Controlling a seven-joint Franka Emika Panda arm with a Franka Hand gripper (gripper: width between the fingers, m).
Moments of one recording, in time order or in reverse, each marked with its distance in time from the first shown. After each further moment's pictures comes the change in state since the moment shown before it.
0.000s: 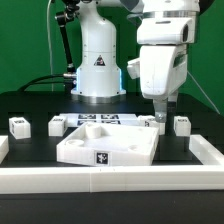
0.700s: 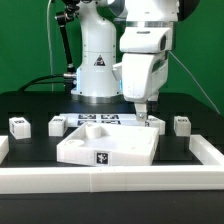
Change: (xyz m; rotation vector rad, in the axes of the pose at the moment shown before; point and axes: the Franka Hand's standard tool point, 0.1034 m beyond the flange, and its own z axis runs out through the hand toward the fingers) arm -0.047 -0.041 0.011 0.038 -0.028 -0.016
